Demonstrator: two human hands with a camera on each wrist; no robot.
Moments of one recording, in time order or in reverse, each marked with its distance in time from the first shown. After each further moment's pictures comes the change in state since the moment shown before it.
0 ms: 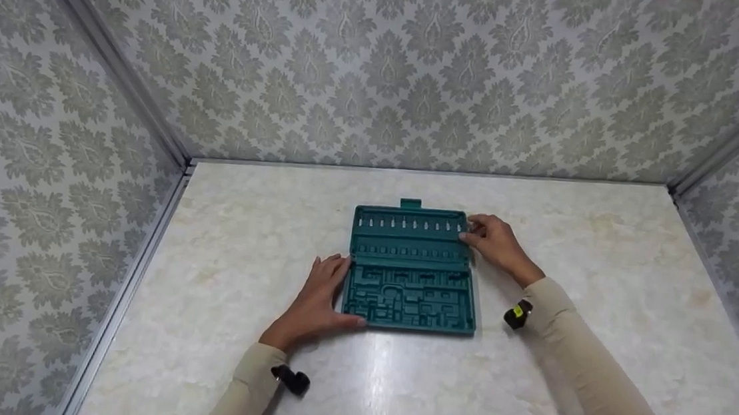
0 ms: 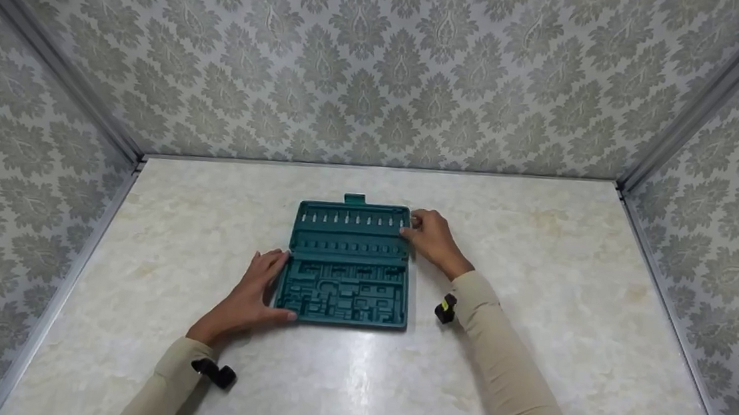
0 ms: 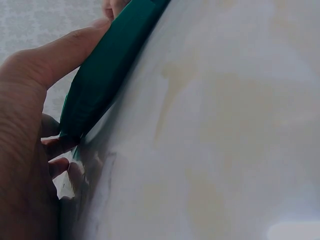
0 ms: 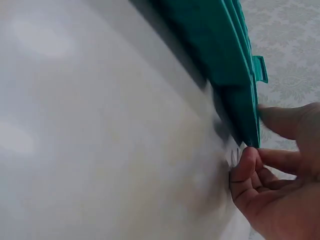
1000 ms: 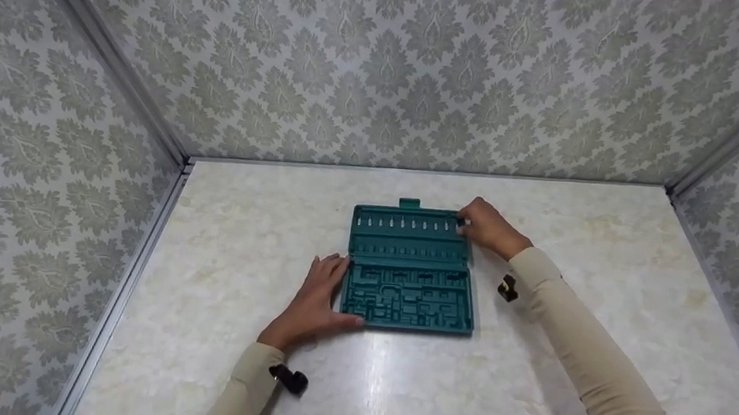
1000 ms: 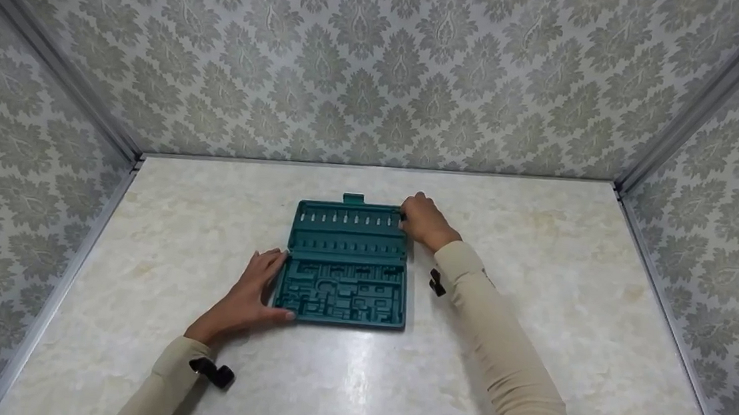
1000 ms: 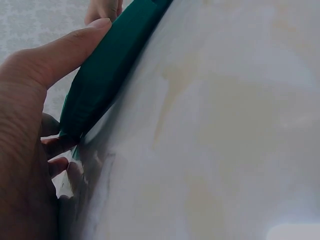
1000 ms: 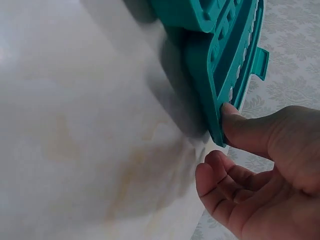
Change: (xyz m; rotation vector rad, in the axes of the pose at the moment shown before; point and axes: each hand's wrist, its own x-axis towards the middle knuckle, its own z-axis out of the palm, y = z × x) left_hand 0.000 -0.002 0.002 0.018 0.002 0.010; right_hand 0.039 -0.020 -0.016 -0.339 -0.206 -0.156
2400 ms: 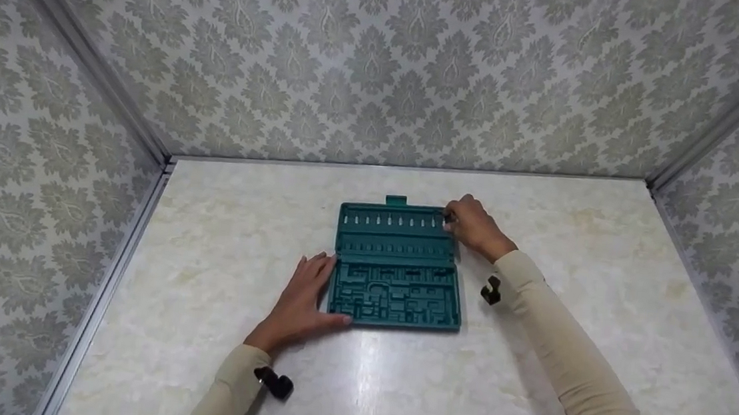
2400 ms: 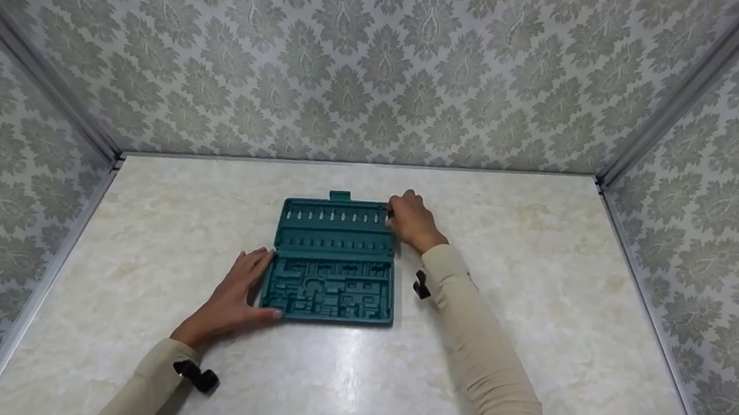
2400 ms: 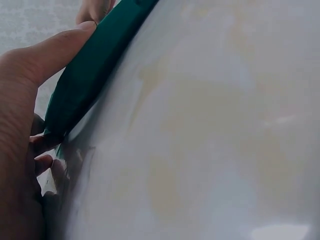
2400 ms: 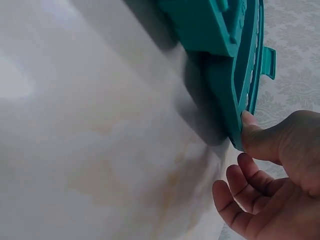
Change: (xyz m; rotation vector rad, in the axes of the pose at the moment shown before) left_hand -0.001 -0.001 0.004 0.028 0.020 -0.039; right_hand -0.006 -0.007 0.010 -0.032 0.065 0.155
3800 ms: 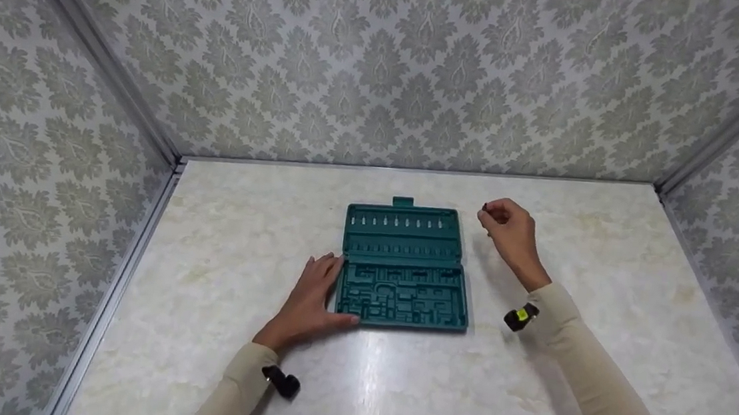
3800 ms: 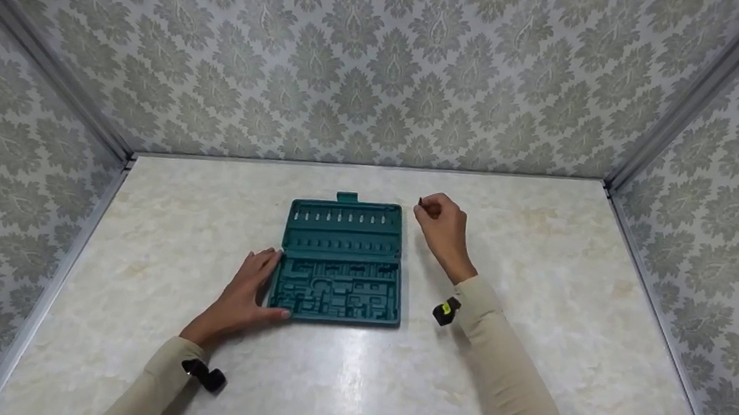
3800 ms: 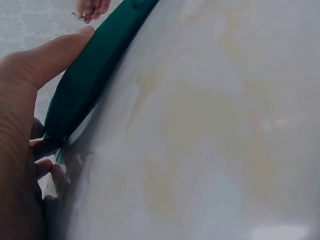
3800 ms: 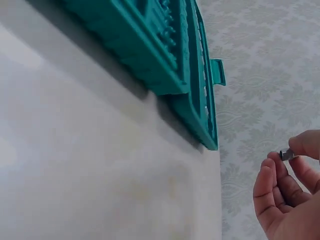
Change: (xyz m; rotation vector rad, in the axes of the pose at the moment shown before) left_hand 0.000 0.001 -0.002 0.005 -0.013 0.017; right_hand -0.051 0.012 -0.007 0.535 0.509 0.035
